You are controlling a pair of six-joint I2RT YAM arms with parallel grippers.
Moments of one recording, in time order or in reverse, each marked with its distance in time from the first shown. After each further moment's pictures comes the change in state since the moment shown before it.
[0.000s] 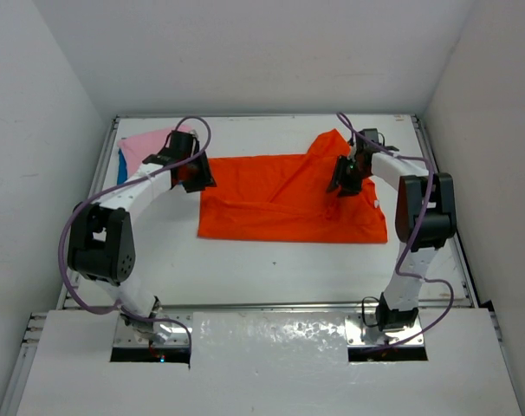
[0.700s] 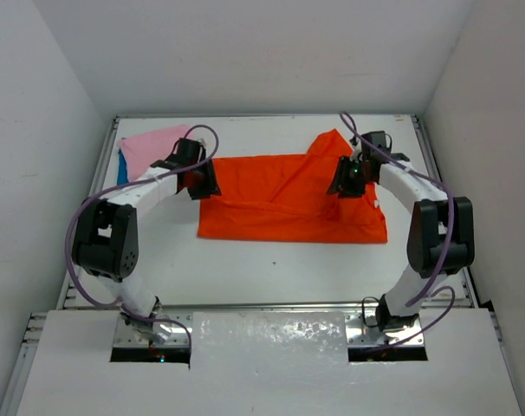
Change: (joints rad) left arm -0.033 0.035 -0.029 0.035 0.024 0.012; right arm 0.016 -0.251 -0.127 -0.011 -0.021 -0.023
